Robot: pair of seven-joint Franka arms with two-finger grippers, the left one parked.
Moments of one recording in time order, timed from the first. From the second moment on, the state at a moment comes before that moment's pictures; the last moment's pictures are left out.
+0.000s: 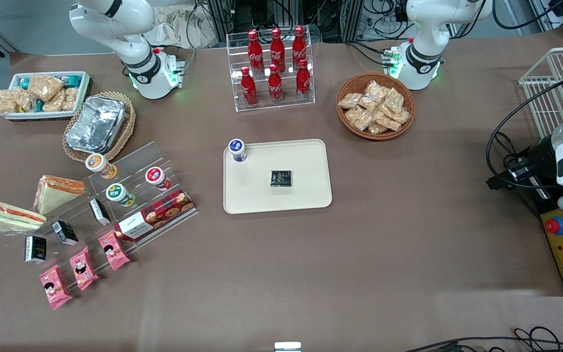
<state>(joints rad) 0.06 0.23 -0.47 -1.71 0.03 1.93 0.92</state>
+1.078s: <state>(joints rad) -0.01 0.40 -0.50 -1.71 0.15 2.12 1.06</state>
